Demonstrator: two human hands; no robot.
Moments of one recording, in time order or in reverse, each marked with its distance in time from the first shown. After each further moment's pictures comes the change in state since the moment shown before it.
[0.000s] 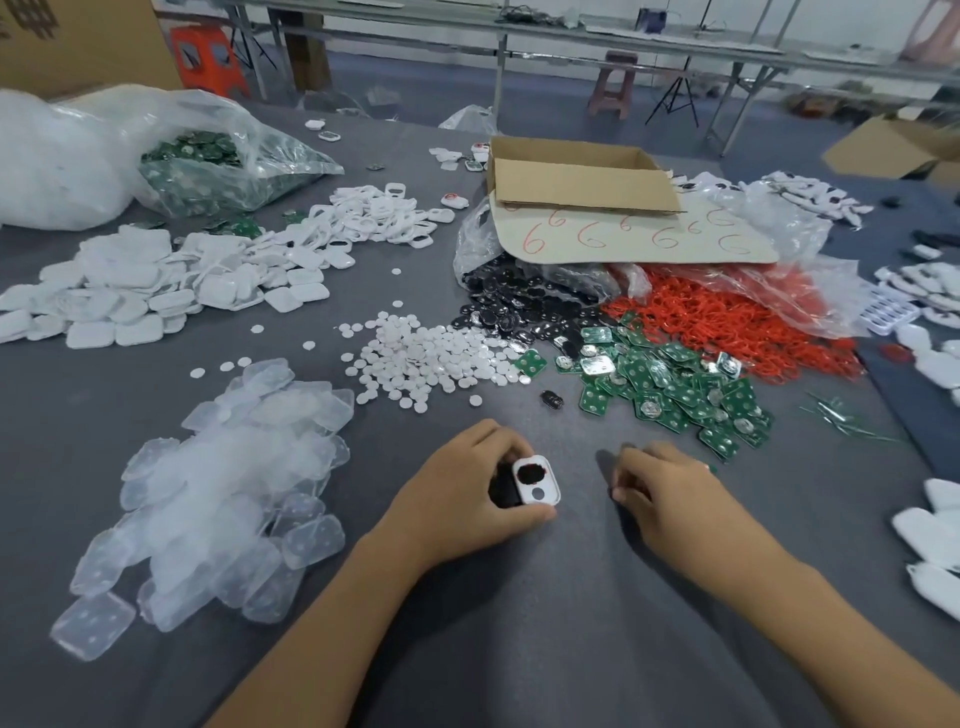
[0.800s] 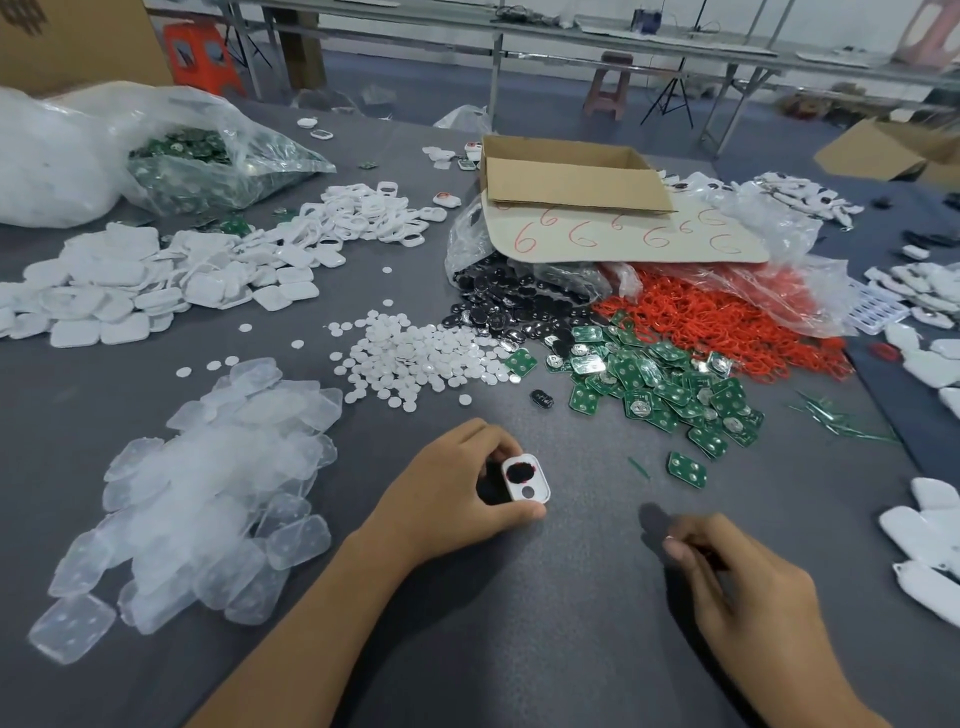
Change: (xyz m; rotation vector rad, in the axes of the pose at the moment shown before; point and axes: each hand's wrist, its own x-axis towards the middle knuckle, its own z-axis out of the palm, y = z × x) left_hand 0.002 -0.003 0.001 0.015 0.005 -0.012; right_hand -0.082 0.012 0.015 0.144 0.488 0.056
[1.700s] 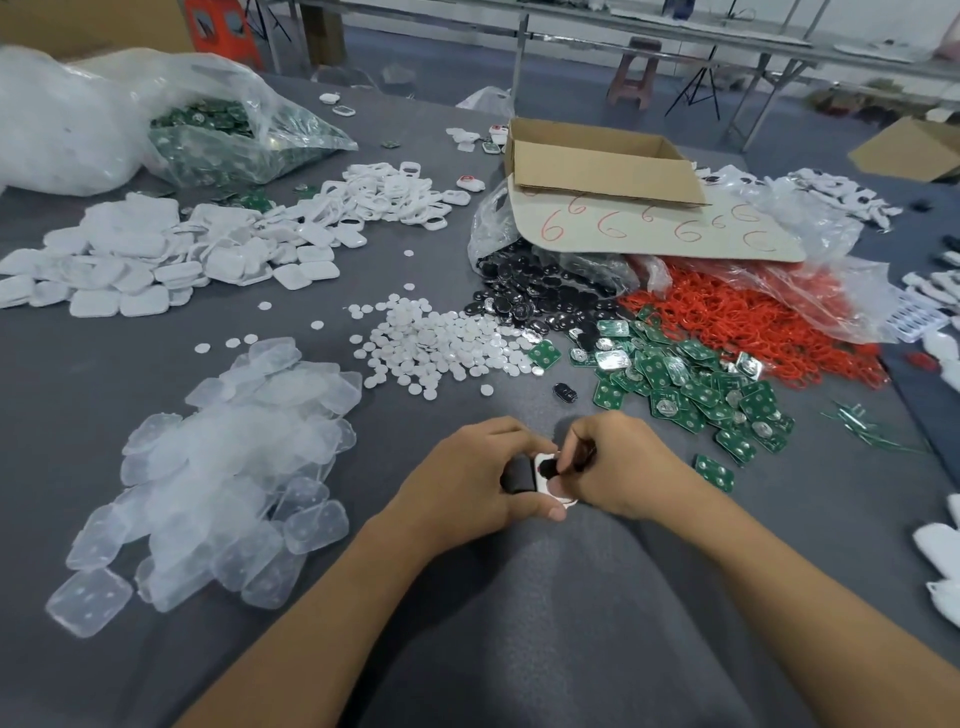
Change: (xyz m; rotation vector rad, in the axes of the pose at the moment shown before) left_hand 0.004 -0.006 0.002 -0.092 -0.030 0.041; right_hand 0.123 -0.065 0.066 -0.094 -0.734 0.177
